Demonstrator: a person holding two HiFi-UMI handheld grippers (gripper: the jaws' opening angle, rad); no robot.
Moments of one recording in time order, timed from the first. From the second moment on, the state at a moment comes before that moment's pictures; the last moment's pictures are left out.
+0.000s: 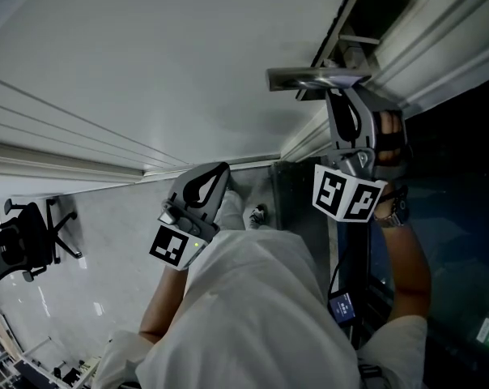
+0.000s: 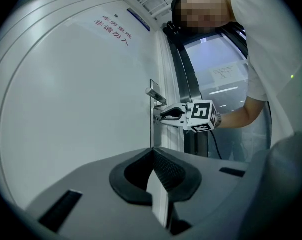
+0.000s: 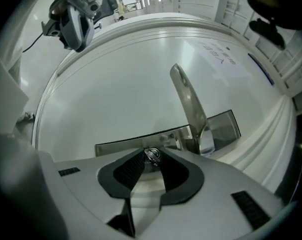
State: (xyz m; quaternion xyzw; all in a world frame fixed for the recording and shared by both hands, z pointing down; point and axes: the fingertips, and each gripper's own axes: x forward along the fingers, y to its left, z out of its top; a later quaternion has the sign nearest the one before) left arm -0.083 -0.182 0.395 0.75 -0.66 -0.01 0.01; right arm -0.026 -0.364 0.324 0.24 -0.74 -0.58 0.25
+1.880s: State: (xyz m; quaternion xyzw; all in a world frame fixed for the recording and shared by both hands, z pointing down) left arm -0.075 -0.148 0.414 0.73 -0.69 0.01 0.02; right arm -0.011 -0.268 0.399 0.21 -0.98 -0.02 0.06
